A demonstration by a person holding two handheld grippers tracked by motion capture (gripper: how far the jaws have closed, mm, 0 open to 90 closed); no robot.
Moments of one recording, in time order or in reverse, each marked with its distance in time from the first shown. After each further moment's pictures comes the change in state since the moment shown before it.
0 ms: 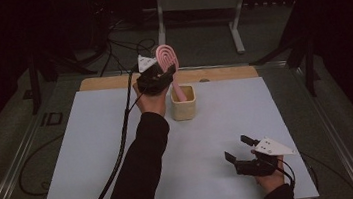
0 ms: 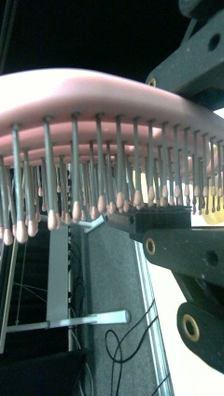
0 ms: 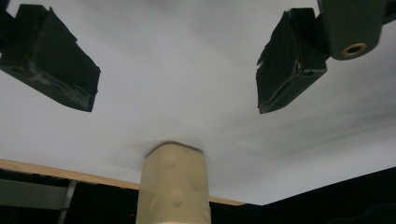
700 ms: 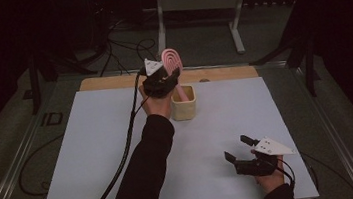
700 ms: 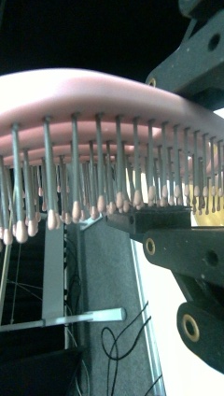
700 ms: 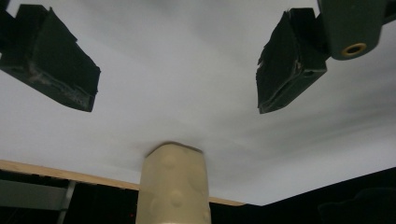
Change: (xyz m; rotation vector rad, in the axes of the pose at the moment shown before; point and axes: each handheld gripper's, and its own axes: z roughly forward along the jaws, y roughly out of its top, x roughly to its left) left arm -0.009 -0.013 0.013 0.013 0.014 0.008; right arm -0.001 0.000 0.001 -0.001 0.002 0.003
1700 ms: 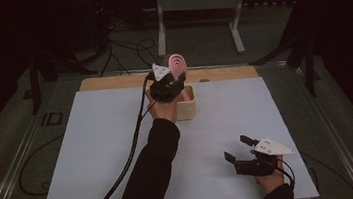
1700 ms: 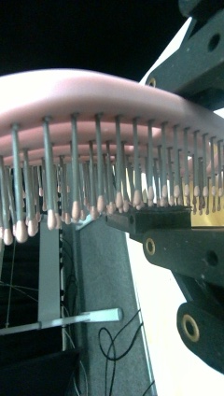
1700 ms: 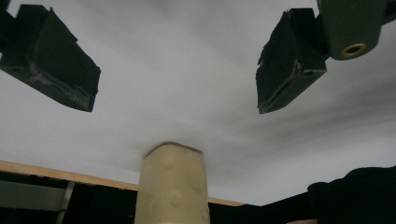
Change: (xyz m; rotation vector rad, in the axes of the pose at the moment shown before) left arm -0.013 -0.017 0.012 0.015 0.004 0.014; right arm 0.000 0.000 0.000 0.004 0.003 0.000
